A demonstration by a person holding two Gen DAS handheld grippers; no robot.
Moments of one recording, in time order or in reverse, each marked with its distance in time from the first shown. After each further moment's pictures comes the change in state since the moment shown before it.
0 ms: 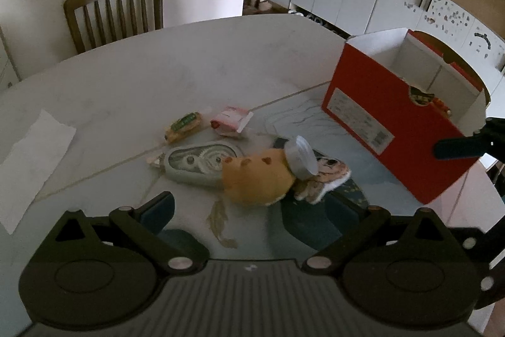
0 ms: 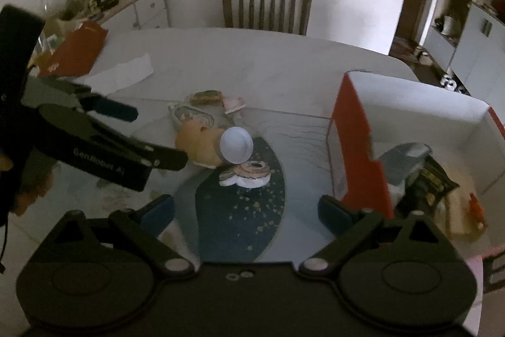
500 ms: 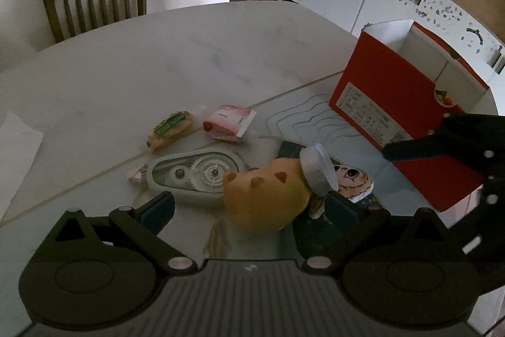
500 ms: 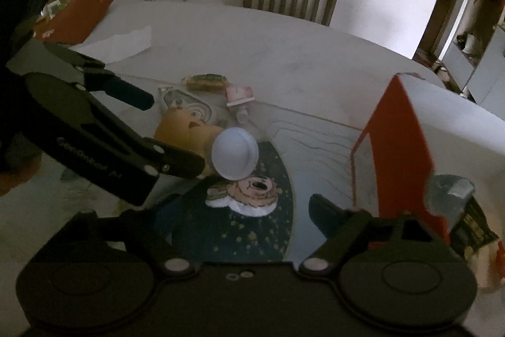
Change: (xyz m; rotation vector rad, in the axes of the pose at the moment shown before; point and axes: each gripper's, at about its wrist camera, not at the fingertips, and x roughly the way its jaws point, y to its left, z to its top) left arm 0.045 0.017 0.012 0.007 0.038 -0.075; right arm 0.062 -0.002 0.012 -0.112 0.045 0.026
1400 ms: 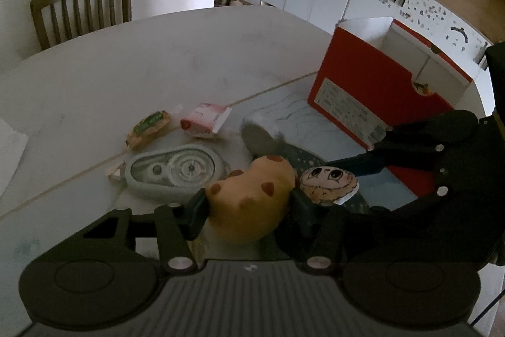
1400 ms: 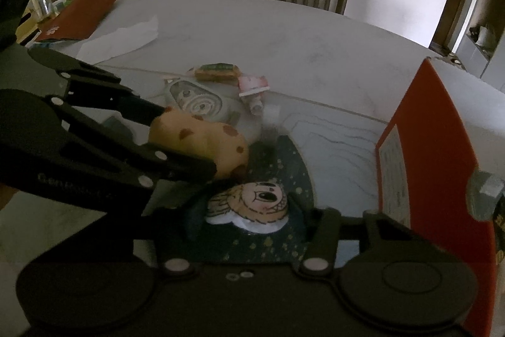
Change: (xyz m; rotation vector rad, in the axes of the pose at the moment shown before) left arm -0.005 -0.012 -0.013 0.033 -0.033 -0.043; right arm 0.006 0.001 -0.006 0.010 0.013 0.058
